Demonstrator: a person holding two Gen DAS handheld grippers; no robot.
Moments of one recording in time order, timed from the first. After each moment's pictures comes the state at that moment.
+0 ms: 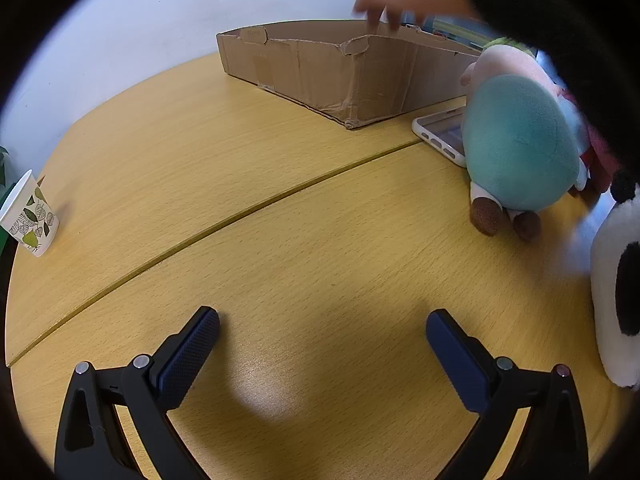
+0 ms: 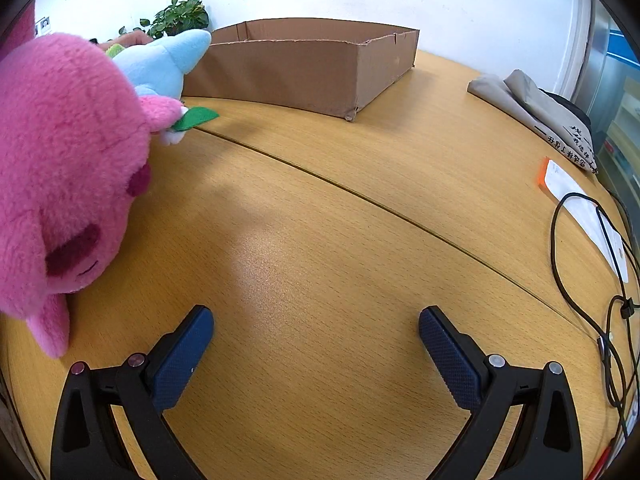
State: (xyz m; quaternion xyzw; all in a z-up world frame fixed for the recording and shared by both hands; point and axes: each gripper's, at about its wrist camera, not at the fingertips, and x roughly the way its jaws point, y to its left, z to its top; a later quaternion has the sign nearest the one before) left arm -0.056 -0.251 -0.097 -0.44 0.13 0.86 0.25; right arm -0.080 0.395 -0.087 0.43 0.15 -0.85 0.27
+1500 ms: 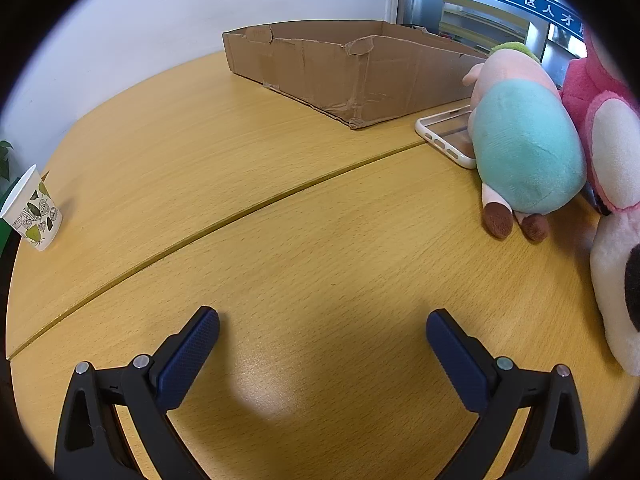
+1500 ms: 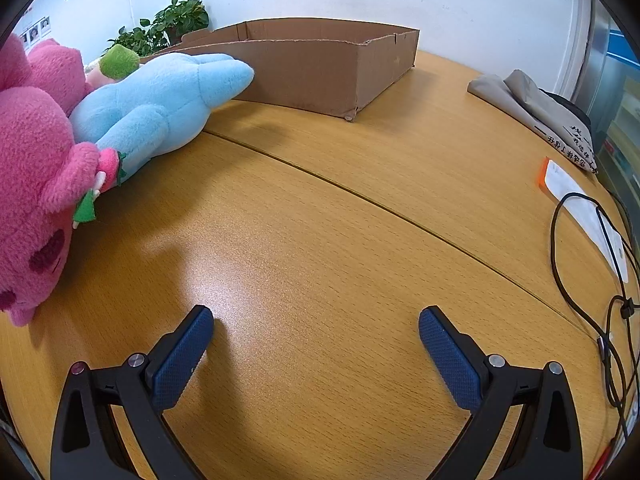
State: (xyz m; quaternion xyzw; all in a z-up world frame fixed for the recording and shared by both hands) left arm -0.056 -0.248 -0.097 -0.44 0.12 0.86 0.24; right arm -0.080 0.396 -0.087 0.43 0.15 -0.85 0.27
